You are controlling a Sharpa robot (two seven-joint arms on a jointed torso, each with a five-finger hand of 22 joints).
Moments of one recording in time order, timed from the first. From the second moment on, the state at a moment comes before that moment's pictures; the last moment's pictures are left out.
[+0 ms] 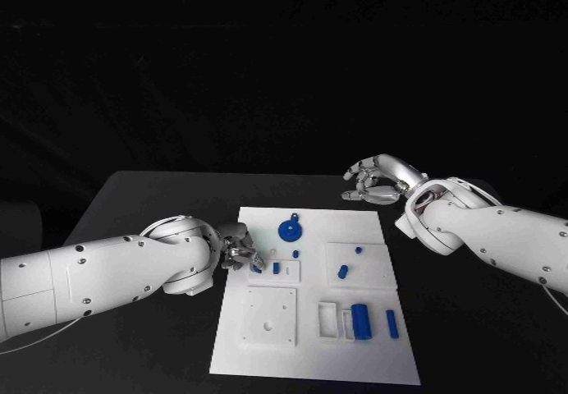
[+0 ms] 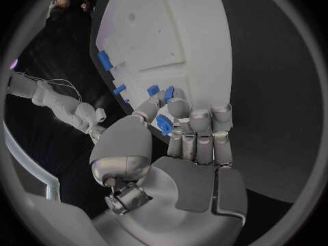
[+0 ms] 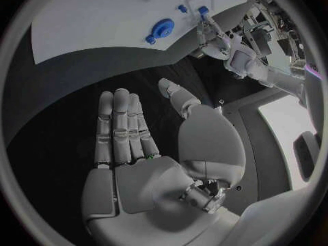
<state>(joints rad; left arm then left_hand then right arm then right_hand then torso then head) 1.38 -0.76 -0.24 1.53 -1.07 -0.11 -0.45 0.88 0.02 0.52 -0.27 0.32 1.17 0.03 0.36 0.73 1.38 -0.09 0.99 0.68 1.21 -0.15 1.39 0.63 0.07 0.99 -0.15 1.13 1.31 1.33 -0.76 -0.07 1.29 -1.12 -0.46 0.10 1.03 -0.23 0.52 -0.21 0.33 0.82 0.17 0.29 0.44 0.94 0.07 0.81 0.77 1.11 -0.03 0.80 0.90 0.22 0.74 0.10 1.15 0.53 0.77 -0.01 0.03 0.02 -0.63</state>
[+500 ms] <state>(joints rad) 1.37 -0.75 -0.24 1.52 -1.08 -0.10 -0.45 0.88 0.02 0.52 -0.26 0.30 1.17 0.03 0.40 0.75 1.38 -0.09 0.99 0.68 1.21 -0.15 1.40 0.63 0.07 0.99 -0.15 1.13 1.31 1.33 -0.76 -0.07 1.29 -1.12 -0.46 0.10 1.03 -0.23 0.51 -0.21 0.33 0.82 0.17 0.29 0.44 0.94 0.07 0.81 0.77 1.11 -0.03 0.80 0.90 0.22 0.74 0.10 1.15 0.53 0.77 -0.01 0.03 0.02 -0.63</state>
